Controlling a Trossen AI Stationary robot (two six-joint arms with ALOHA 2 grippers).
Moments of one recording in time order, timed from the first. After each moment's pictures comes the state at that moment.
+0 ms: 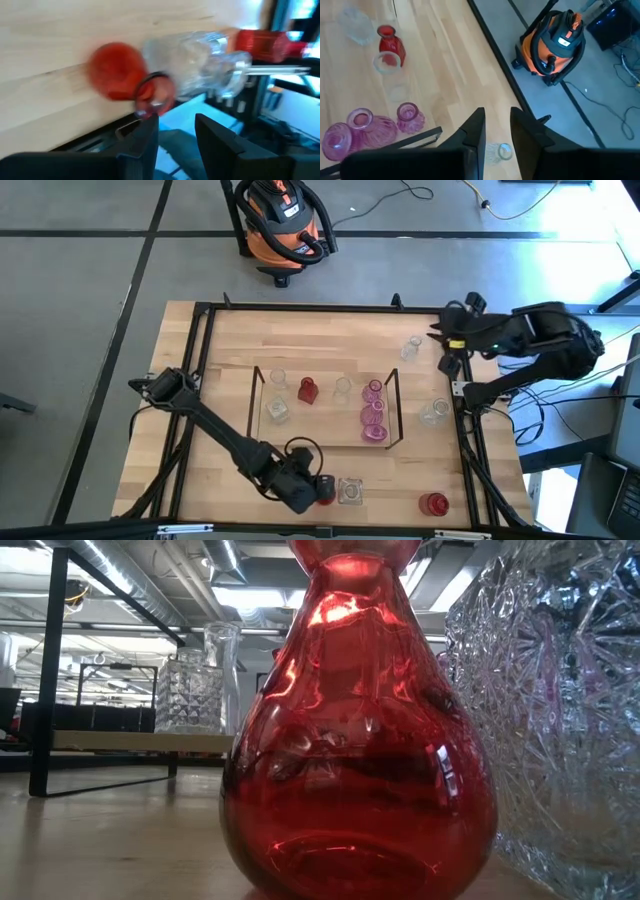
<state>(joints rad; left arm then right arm) -0.59 1.97 1.63 -0.55 -0.23 -2.00 0.14 1.17 1.79 -1.52 0.56 0.23</state>
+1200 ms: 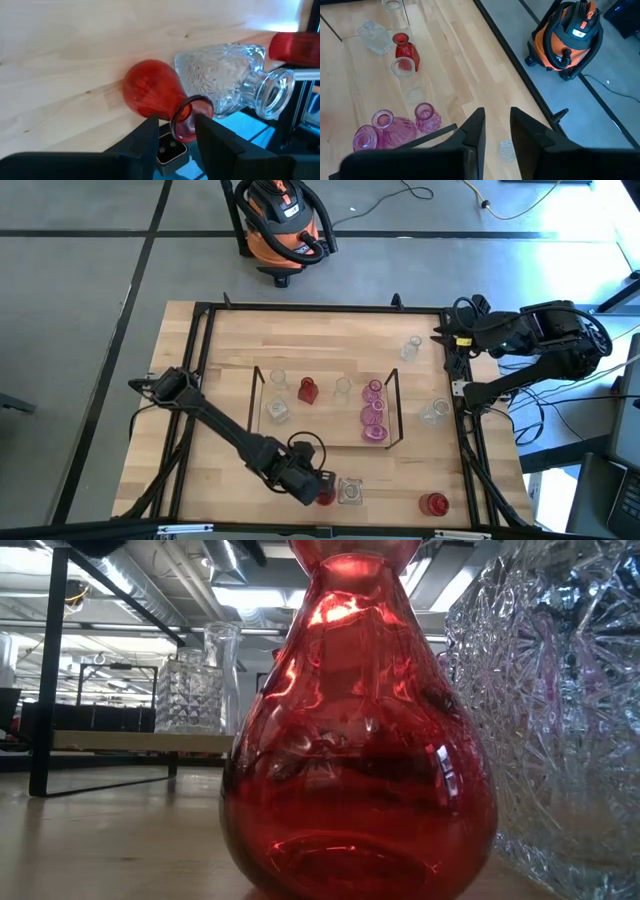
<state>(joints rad) -0.56 1.99 1.64 -0.65 -0.16 -1.93 0.14 1.14 1.79 -1.53 0.50 0.31</state>
